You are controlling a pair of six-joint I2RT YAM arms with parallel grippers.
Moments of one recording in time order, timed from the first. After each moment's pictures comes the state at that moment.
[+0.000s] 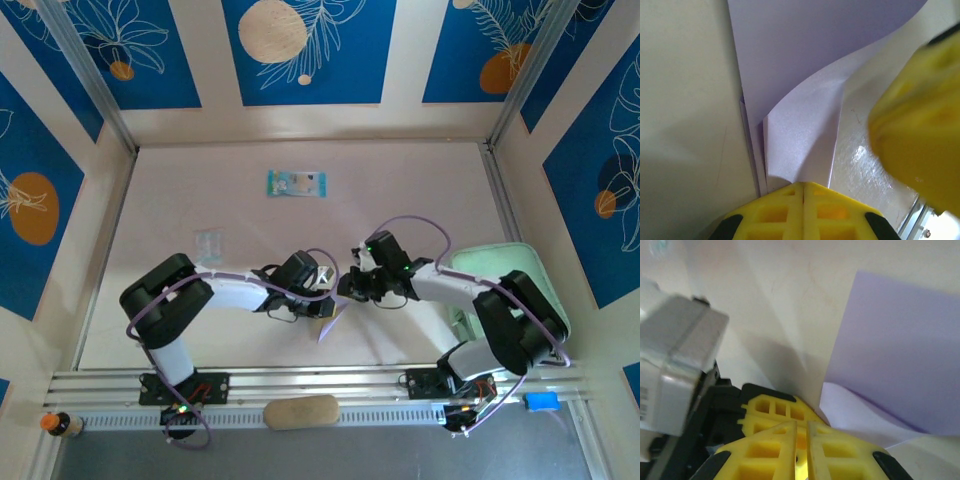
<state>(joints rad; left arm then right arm) -0.90 1.74 0.75 0.06 0.45 -0.73 0.60 1.44 0.61 -0.15 -0.55 0.77</state>
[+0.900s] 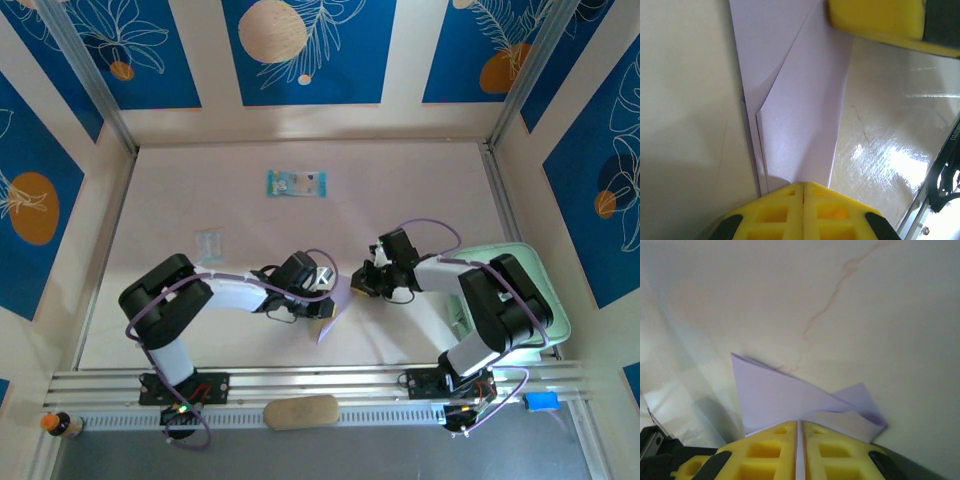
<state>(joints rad) -0.90 1.73 0.73 0.07 0.46 -0.73 0.42 1.56 0.59 -0.09 -0.52 0.78</state>
